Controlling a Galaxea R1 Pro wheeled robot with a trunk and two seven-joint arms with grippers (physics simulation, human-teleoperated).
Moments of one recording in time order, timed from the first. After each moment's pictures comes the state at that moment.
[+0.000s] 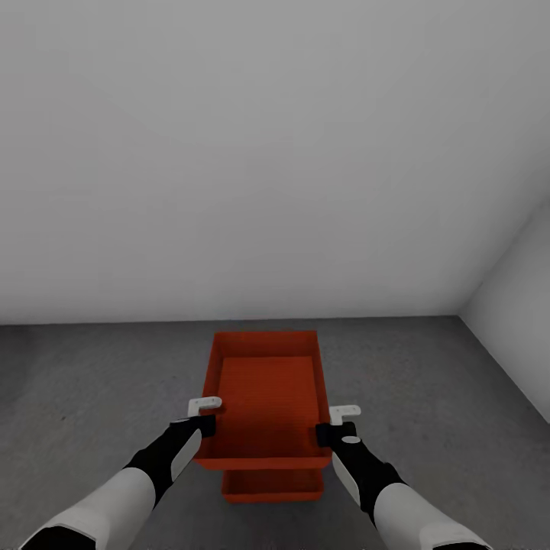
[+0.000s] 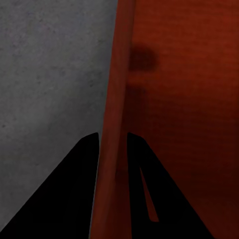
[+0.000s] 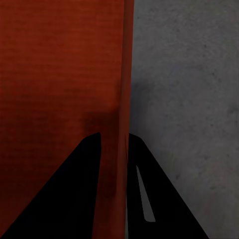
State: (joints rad) left arm -0.71 -0.03 -0.25 -0.41 0.37 0.27 0.25; right arm -0.68 0.14 0.05 -0.33 0.06 0.08 -0.15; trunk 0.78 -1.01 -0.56
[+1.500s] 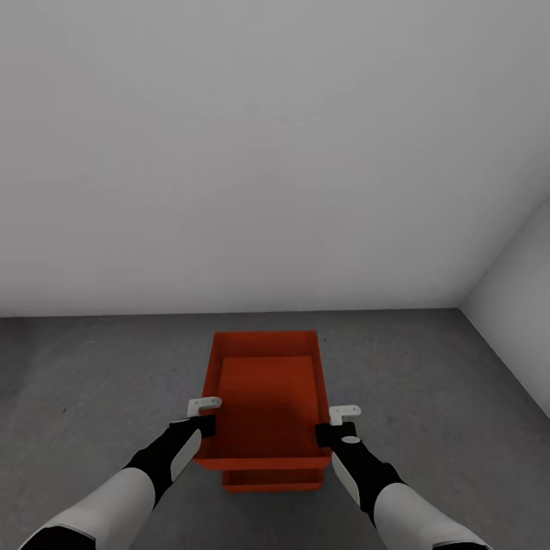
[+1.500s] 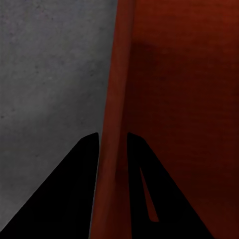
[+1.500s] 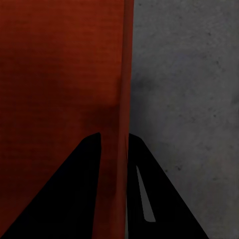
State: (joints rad) left arm -0.71 -0.03 -0.25 -0.41 0.37 0.27 0.25; right arm -0.68 0.14 0.05 -0.33 0.06 0.08 -0.15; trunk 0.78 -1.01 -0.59
